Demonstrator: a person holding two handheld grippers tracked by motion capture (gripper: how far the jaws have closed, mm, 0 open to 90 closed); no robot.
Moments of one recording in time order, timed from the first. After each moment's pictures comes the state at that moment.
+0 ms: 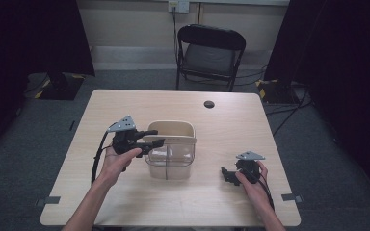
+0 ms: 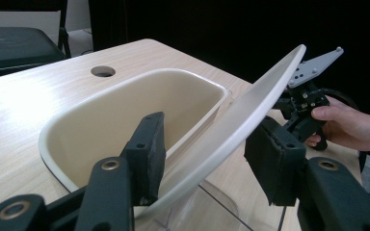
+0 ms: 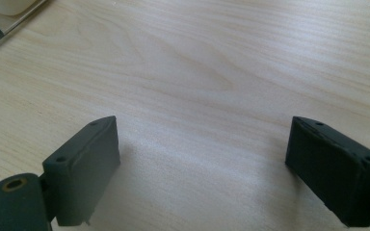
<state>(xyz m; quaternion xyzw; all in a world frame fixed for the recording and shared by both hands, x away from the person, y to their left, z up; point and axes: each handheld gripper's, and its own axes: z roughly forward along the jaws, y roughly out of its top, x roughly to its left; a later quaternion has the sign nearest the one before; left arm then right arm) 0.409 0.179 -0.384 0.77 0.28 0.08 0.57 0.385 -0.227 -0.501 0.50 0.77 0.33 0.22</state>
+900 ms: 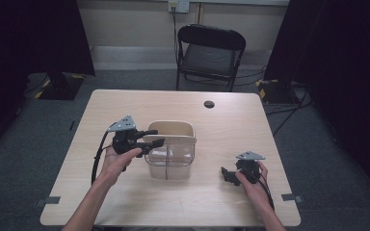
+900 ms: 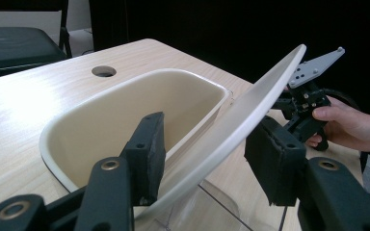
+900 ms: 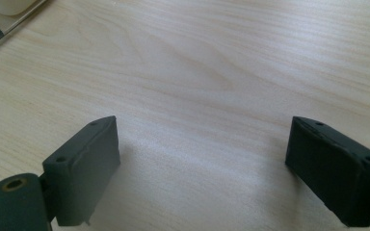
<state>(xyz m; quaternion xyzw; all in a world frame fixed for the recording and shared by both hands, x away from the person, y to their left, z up) 0.410 0.179 -0.384 0.77 0.28 0.08 0.57 0.385 -0.227 -0.501 0.50 0.77 0.33 0.22</state>
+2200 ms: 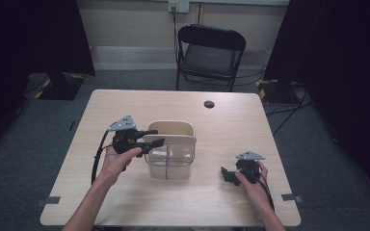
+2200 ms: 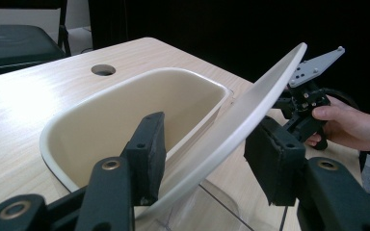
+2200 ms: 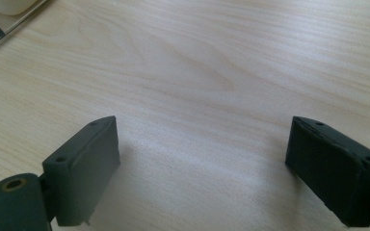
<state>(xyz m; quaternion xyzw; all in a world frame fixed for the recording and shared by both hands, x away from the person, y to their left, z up) 0.411 0.179 -0.383 0.77 0.28 0.08 0.56 0.385 -0.227 -0.501 0.50 0.77 0.33 0.22</state>
